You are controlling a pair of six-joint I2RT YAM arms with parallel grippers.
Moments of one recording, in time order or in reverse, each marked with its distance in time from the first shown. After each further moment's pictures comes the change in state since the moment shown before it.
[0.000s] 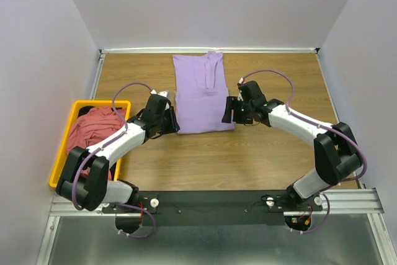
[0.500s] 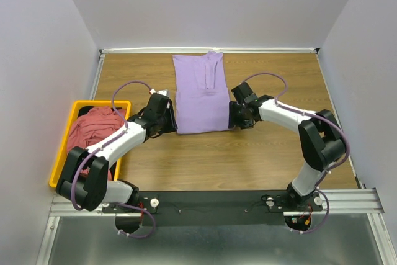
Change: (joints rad) left arm -0.027 0.000 0.042 -0.074 -0.100 0.000; right arm 0.000 0.150 0.072 -0.213 0.173 0.035
